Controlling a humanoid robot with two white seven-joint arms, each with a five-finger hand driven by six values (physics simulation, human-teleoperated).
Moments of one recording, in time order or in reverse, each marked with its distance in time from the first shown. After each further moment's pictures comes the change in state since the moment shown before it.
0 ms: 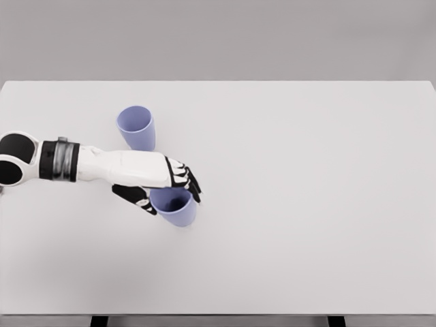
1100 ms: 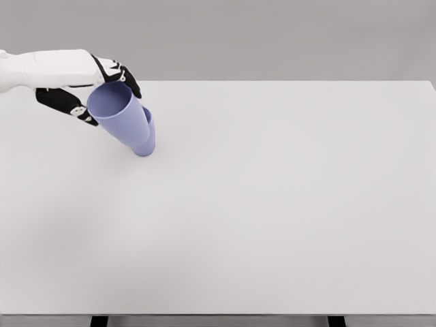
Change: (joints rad) left arm -0.273 0.140 0.032 0.159 0.141 -0.002 -0.021; right arm 0.000 0.000 0.000 0.000 0.000 0.000 0.000
